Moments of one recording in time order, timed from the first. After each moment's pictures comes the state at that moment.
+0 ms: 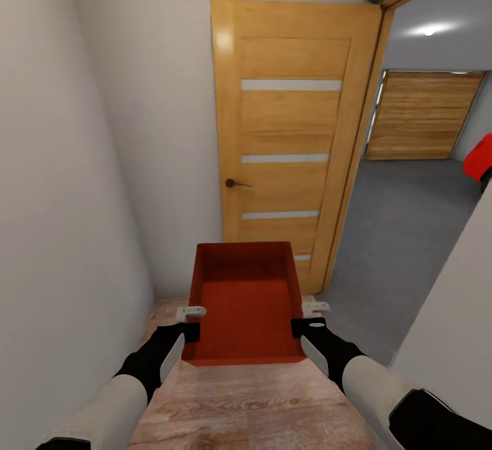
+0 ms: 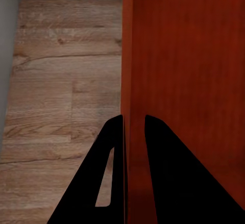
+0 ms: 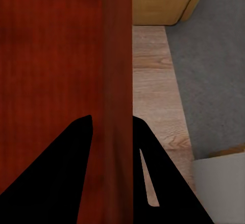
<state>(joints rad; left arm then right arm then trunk) -0.70 -0.09 -0.05 -0.52 0.09 0.39 0.14 -0.83 0.05 0.59 -0.27 -0.52 0.16 -0.29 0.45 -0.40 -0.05</state>
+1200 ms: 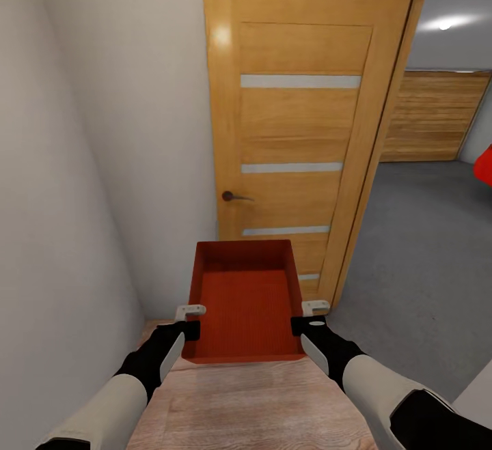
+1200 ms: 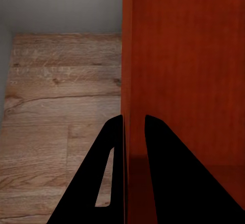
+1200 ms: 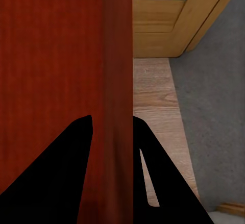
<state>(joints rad) -0.70 -0.09 -0.05 -0.53 0.09 0.39 0.14 -0.83 0.05 0.58 -0.28 -0.51 0.17 -0.30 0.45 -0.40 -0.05</state>
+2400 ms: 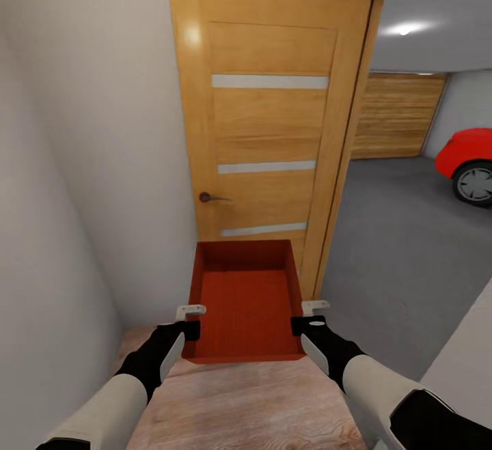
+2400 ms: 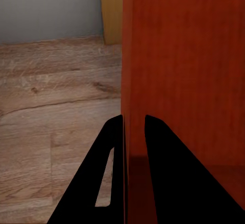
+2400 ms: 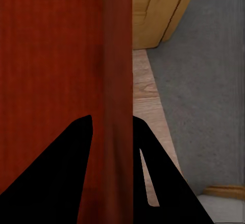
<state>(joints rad) -0.70 -0.09 -0.05 -0.53 0.09 0.39 0.14 -0.83 0.05 0.59 -0.28 -0.52 0.17 -0.30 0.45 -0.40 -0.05</state>
